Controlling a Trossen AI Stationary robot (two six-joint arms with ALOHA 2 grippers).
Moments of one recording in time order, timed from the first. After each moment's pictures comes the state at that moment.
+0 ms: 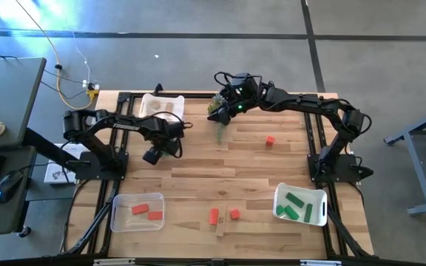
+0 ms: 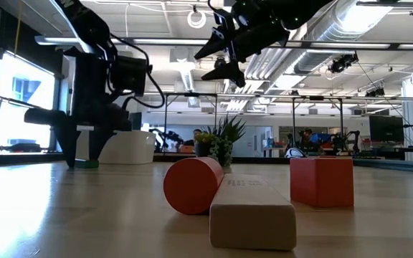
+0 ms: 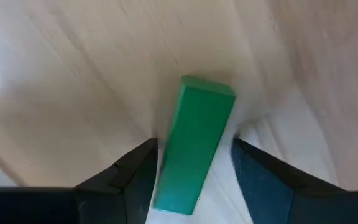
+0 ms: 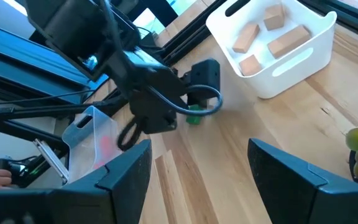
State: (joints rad) left arm 0.45 1.58 0.76 -0.78 -0.10 0.82; right arm -0.44 1.71 1.36 -0.20 -0.47 0.43
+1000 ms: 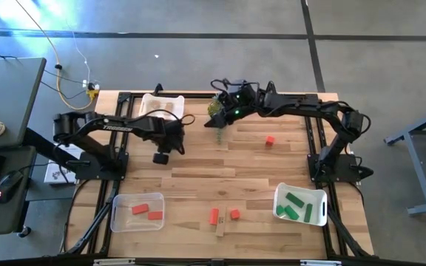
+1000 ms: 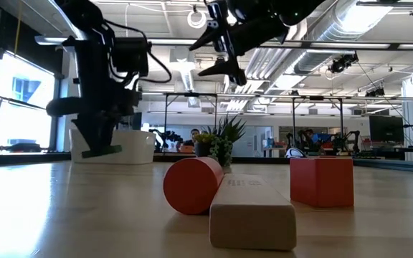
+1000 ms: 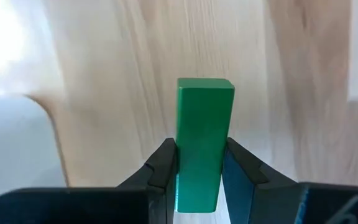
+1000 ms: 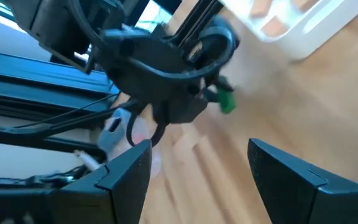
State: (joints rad) left arm 0.41 1.47 0.77 -0.69 -0.09 0.48; right arm -0.37 1.71 1.36 -0.20 -0.48 0.70
